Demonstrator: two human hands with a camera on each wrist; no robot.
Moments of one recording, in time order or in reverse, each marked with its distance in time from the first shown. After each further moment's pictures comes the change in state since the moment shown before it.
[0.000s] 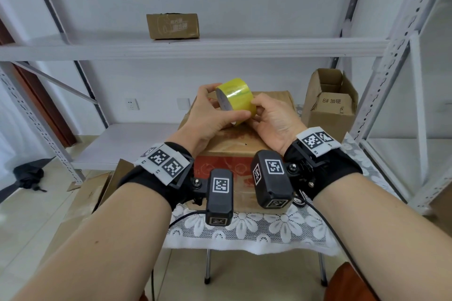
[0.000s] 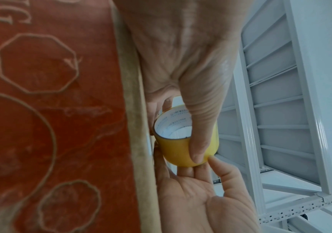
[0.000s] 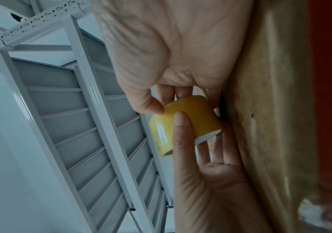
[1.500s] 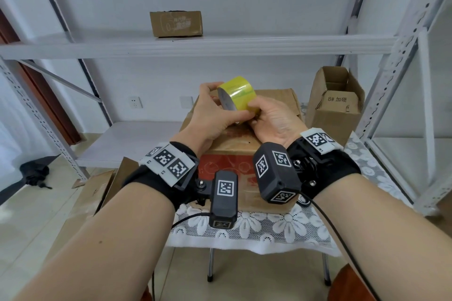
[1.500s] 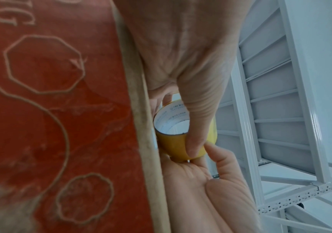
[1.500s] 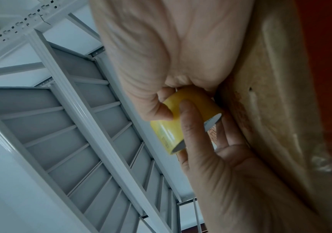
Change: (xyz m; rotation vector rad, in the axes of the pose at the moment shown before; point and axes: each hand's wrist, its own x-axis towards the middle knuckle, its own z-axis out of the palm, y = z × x) left_hand -0.002 0.000 0.002 0.091 0.068 0.009; right_hand 0.003 0.008 0.008 0.119 -0.031 0.064
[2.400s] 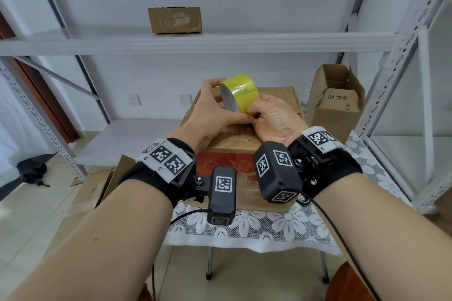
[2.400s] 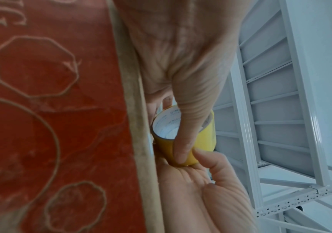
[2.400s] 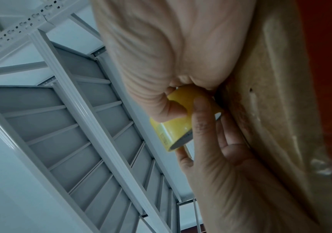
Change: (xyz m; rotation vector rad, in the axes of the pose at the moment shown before) left_hand -0.002 0.004 -0.003 0.060 -0.061 0.028; right_hand -0.006 -0.002 -0.001 -0.038 -0.096 -0.018
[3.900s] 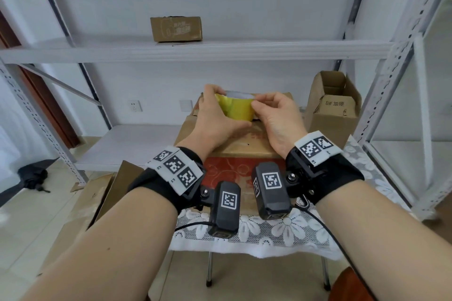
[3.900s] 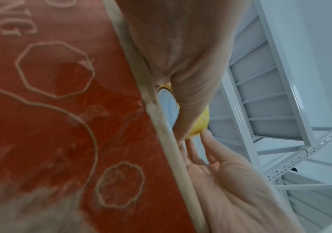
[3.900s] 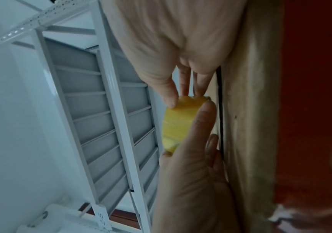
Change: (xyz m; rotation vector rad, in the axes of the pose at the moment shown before) left_hand 0.000 0.002 0.007 0.303 0.079 0.070; right_hand 0.009 0.001 -0.010 -0.347 0.295 -0.274
